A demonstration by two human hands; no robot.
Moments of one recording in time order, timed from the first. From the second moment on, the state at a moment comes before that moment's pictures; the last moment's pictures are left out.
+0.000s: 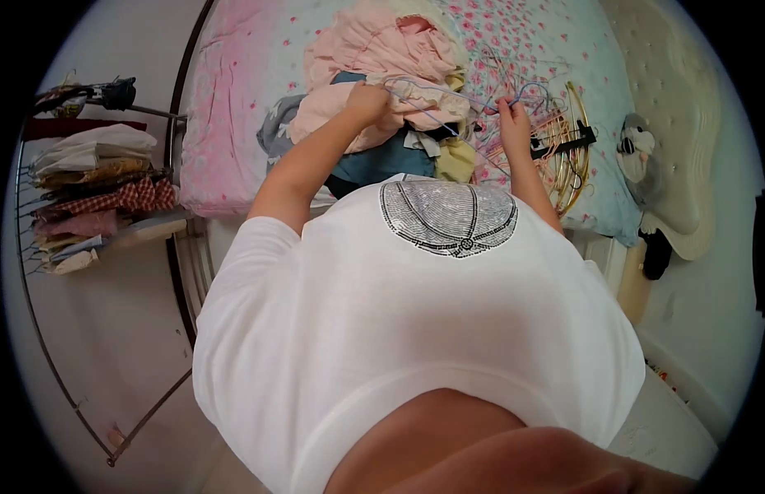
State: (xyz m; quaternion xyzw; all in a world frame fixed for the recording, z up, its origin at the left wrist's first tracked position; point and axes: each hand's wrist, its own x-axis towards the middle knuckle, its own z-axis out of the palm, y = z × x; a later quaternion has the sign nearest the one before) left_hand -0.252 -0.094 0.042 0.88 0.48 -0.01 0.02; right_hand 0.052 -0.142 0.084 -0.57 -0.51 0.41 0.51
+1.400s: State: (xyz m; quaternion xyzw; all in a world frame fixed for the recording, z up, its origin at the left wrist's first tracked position) left_hand -0.255 -0.101 0.175 0.87 0.43 0.23 0.03; right_hand -0.028 -0.115 0.150 -0.45 -0.64 0.03 0.62
